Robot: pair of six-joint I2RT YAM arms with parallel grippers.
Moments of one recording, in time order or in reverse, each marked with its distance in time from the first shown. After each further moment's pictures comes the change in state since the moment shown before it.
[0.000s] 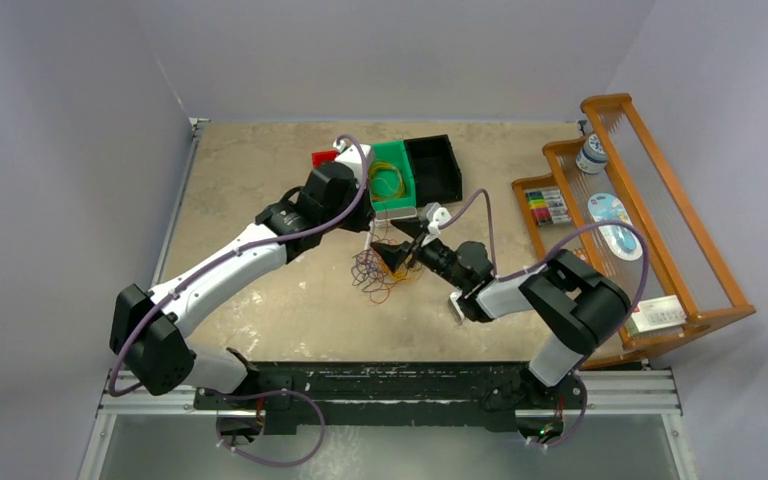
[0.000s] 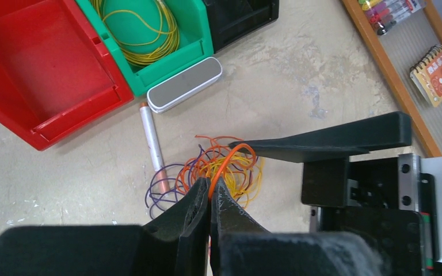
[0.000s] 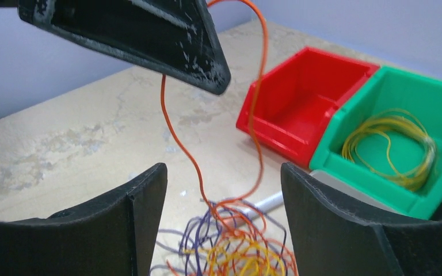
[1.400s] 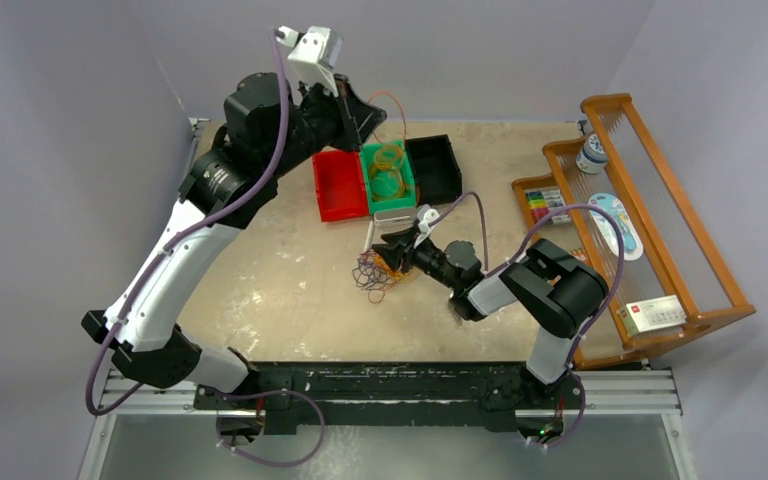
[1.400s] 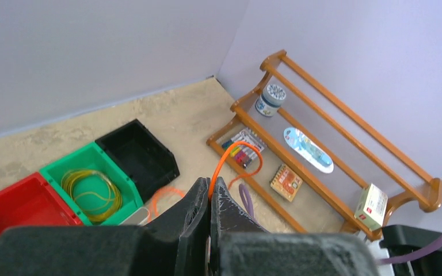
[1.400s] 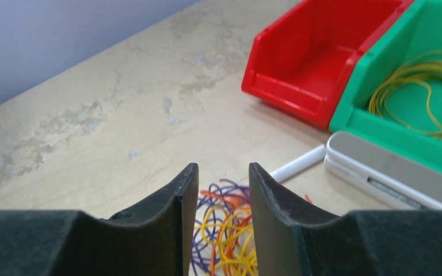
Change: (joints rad) left arm -0.012 0.033 0.743 -0.198 0.107 0.023; right arm 0.006 0.153 0.061 0.021 -0.011 0.061
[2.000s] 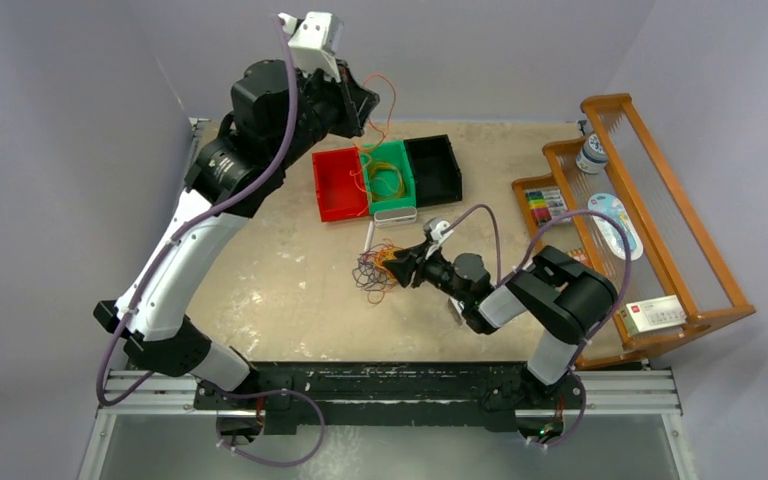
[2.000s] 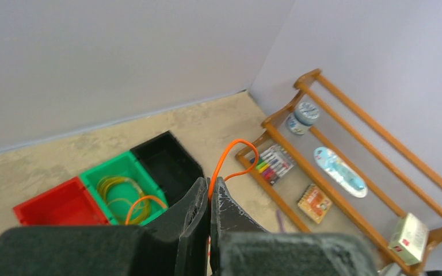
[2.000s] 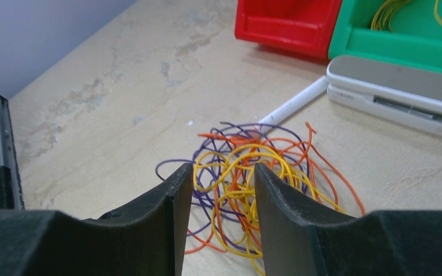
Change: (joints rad) left arm 0.000 0.084 0.159 -0.045 -0.108 0.039; right arm -0.002 -0.019 -0.142 -0.012 0.039 0.122
